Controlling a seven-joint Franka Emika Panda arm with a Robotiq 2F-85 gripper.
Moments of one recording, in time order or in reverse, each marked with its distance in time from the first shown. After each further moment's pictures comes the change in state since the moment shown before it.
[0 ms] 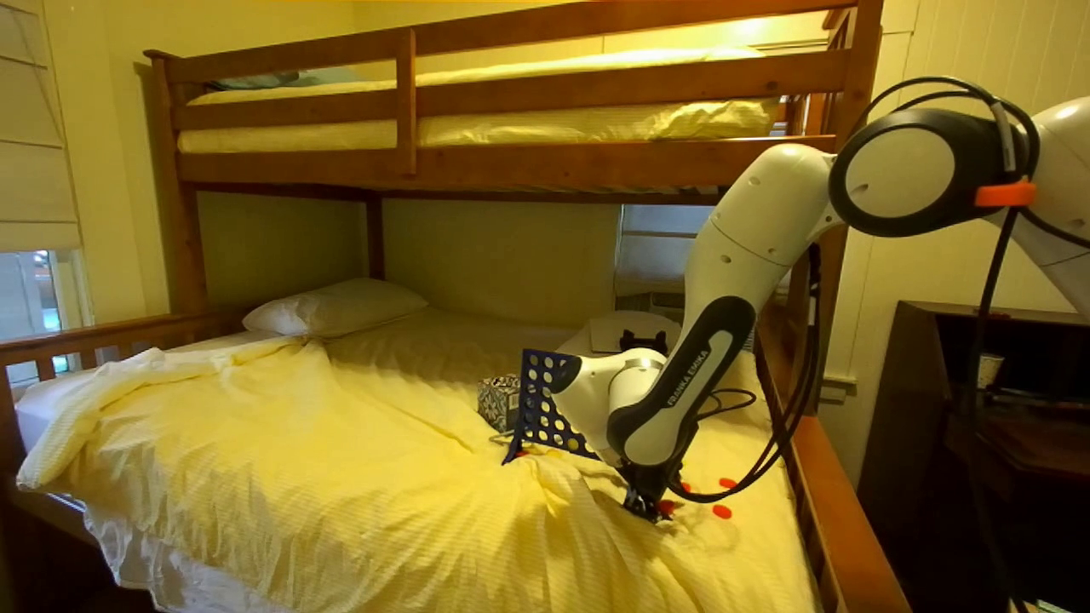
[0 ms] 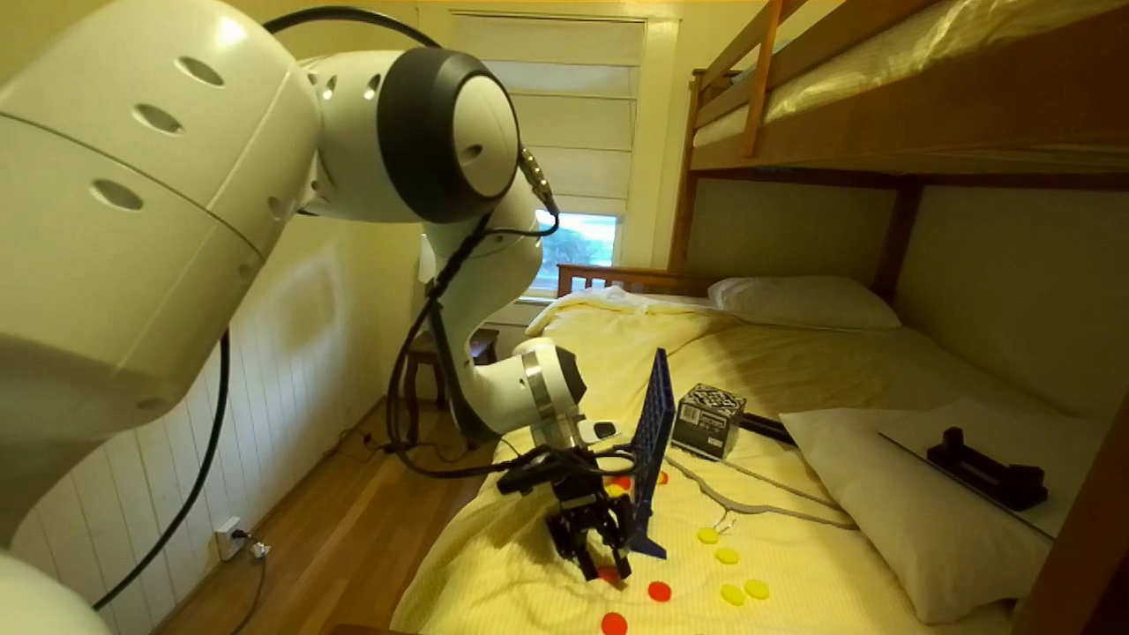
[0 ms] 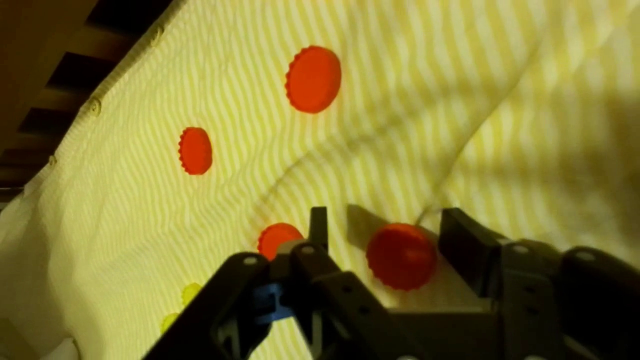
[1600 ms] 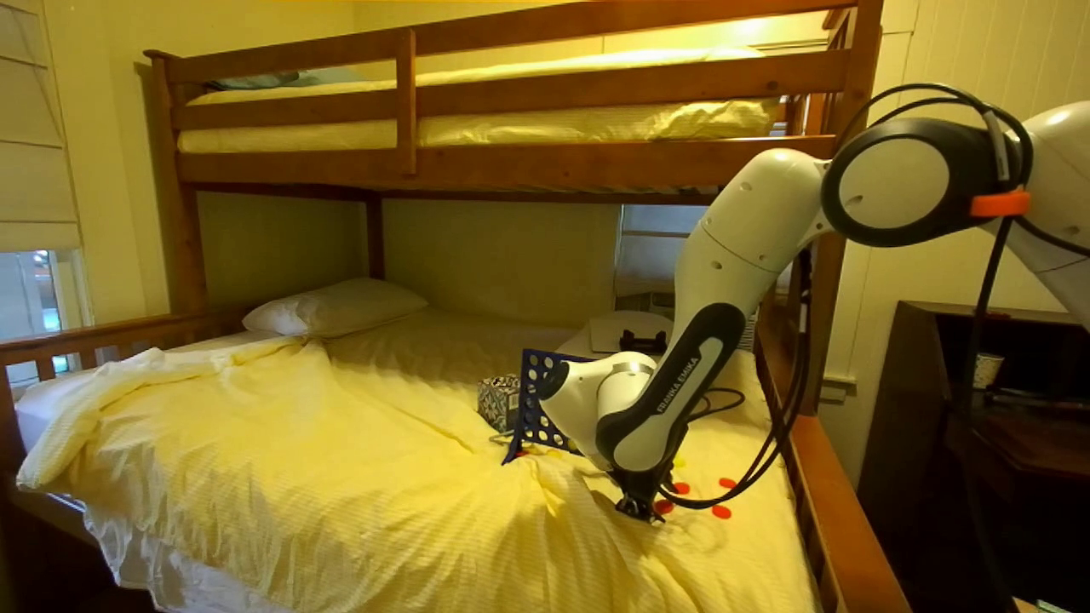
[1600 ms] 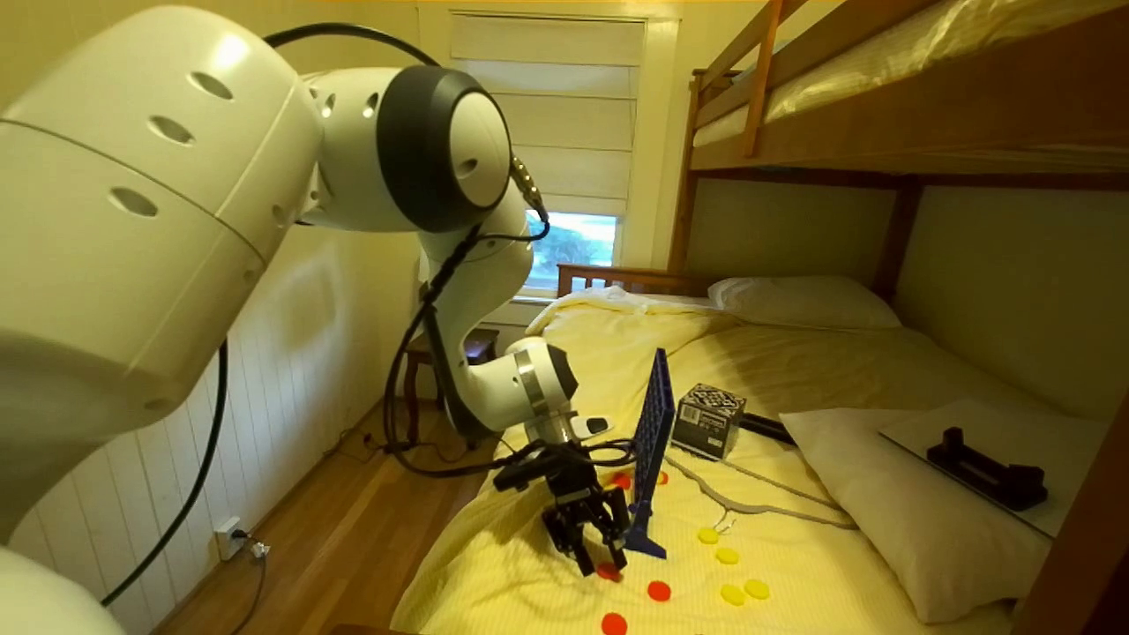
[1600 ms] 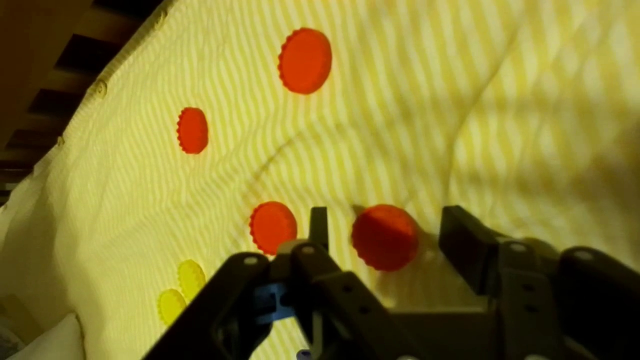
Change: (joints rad) arm 0.039 0.031 -0.011 0.046 -0.003 -0.031 -0.005
